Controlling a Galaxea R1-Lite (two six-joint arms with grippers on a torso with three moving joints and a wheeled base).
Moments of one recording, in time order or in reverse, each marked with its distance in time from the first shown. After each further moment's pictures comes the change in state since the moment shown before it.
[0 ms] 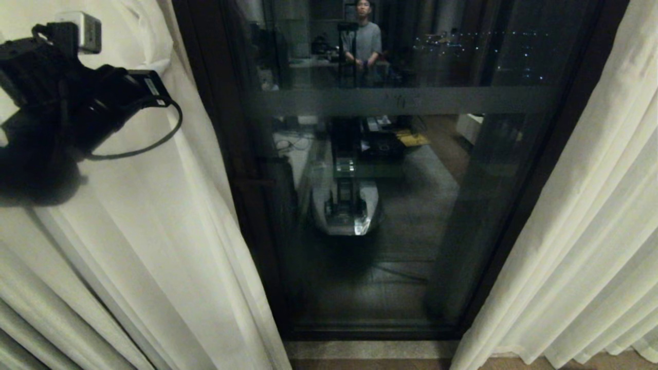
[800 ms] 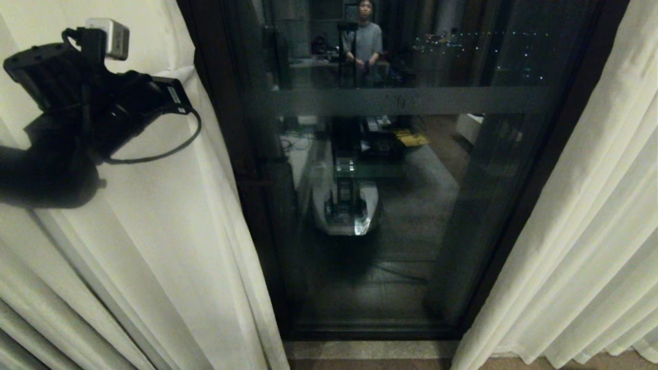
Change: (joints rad) left arm -0.055 0.018 0.003 -0.007 -0.026 0.043; right arm 0.000 0.000 0.000 0.000 0.000 0.000
